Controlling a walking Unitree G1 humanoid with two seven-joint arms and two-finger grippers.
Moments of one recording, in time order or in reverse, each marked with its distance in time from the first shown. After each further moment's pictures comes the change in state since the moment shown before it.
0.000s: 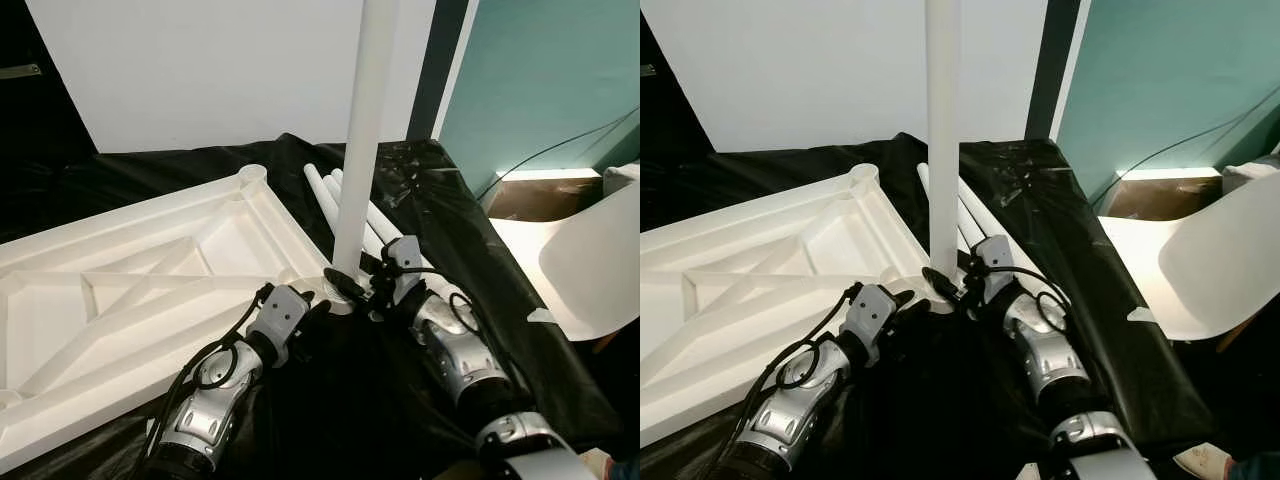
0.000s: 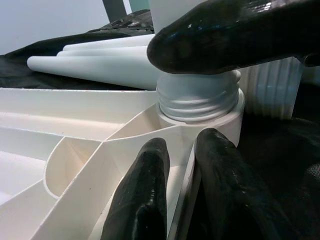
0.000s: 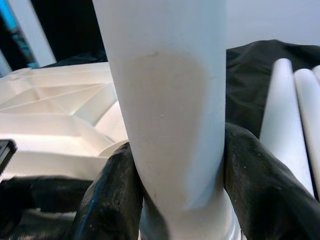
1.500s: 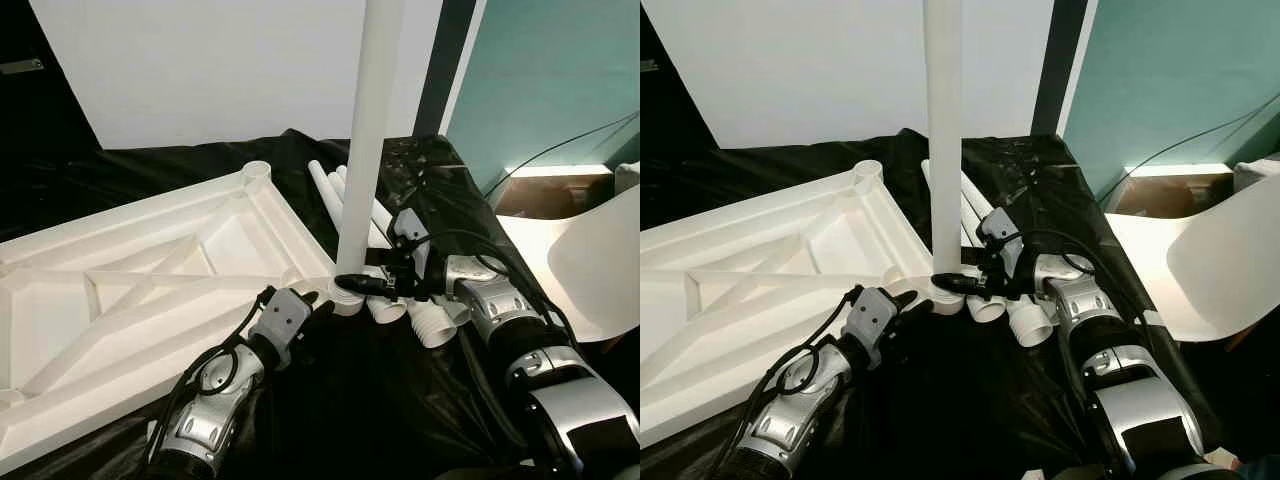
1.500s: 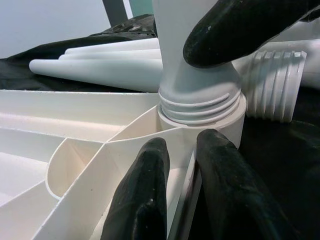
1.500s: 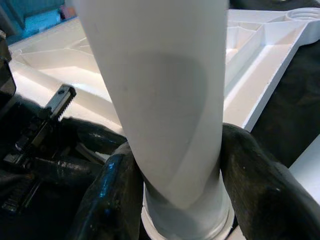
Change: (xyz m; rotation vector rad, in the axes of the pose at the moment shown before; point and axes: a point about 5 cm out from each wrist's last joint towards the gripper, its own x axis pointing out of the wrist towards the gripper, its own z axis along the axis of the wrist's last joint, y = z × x) left arm -0.001 -0.007 0.002 0.001 -0.026 -0.012; right arm 0.001 -0.036 0.022 -0.068 0.199 0.496
